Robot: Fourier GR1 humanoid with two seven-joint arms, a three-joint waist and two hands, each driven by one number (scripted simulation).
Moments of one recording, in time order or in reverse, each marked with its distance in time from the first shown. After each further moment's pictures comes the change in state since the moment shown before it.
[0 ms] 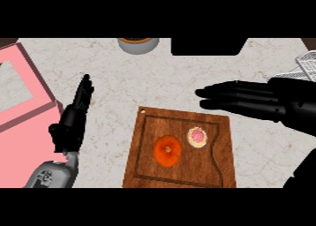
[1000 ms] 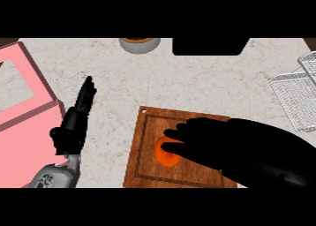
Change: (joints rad) left arm 0.024 -0.042 0.020 -0.023 -0.041 -0.047 0.002; right arm 0.024 0.109 0.241 -0.170 0.113 0.006 0.359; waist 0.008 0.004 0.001
